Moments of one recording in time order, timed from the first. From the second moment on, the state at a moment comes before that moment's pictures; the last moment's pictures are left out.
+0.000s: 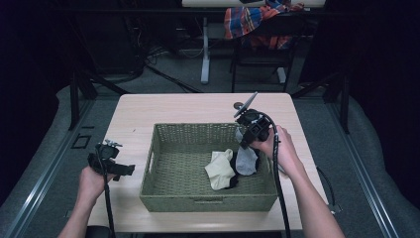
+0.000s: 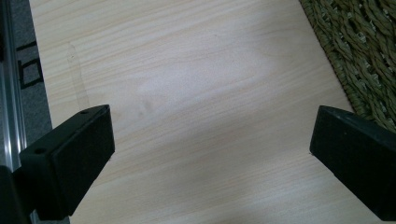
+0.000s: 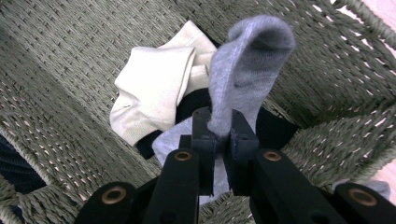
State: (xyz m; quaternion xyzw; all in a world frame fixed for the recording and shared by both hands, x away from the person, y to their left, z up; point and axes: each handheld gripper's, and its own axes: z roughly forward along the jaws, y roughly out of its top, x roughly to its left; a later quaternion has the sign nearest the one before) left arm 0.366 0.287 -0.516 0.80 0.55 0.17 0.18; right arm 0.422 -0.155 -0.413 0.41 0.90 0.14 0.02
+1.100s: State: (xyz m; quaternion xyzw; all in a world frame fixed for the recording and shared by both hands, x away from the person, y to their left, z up) left arm 0.367 0.288 -0.517 0.80 0.55 0.17 0.18; right arm 0.417 -0.202 -0.360 0.45 0.87 0.21 0.04
